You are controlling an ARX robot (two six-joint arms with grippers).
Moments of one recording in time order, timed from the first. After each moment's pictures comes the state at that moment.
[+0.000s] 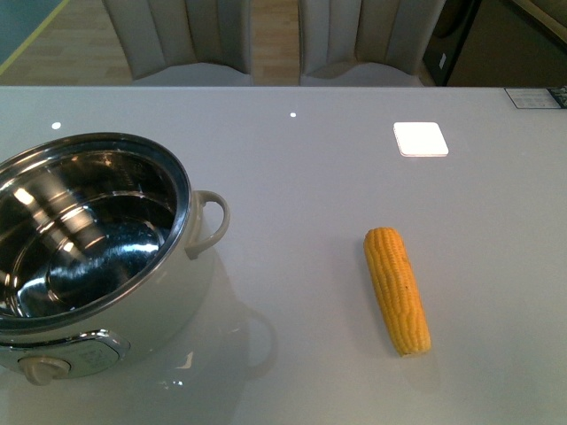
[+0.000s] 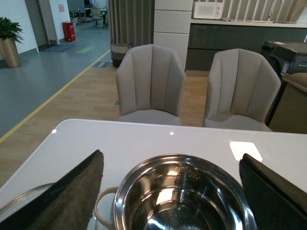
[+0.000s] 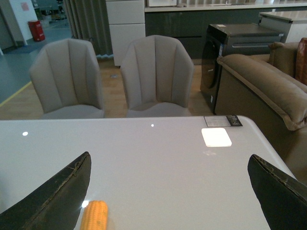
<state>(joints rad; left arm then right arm) 0.00 0.01 0.01 0.00 0.00 -0.01 0.00 0.00 0.02 0.00 0.00 0.00</state>
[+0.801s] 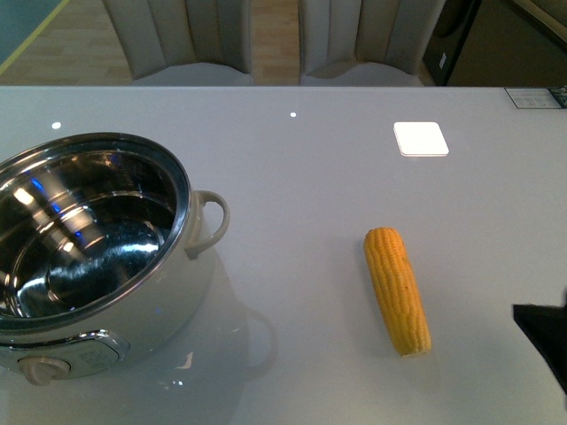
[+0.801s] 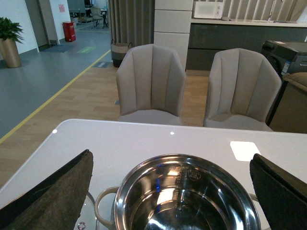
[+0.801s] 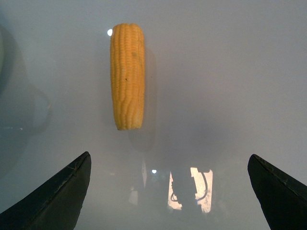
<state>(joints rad) 0.00 0.01 0.01 0.00 0.00 -0.01 0.33 1.18 0.26 0.09 0.12 0.22</state>
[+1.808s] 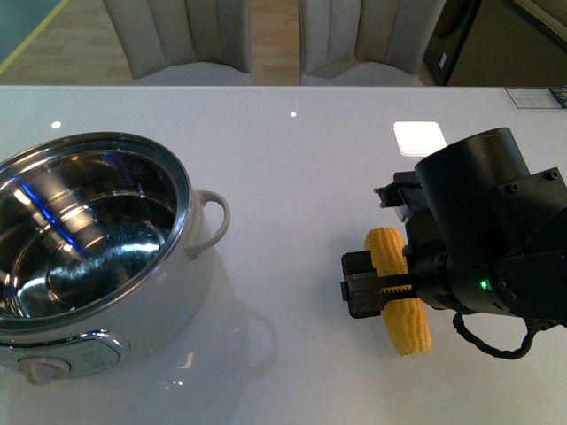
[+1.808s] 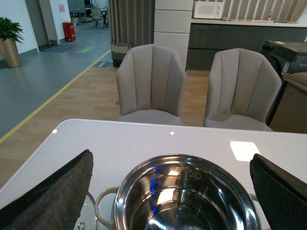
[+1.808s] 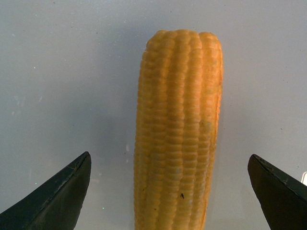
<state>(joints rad) 0.00 0.01 0.01 0.00 0.00 -0.01 0.42 2.19 0.78 0.42 0.15 0.20</state>
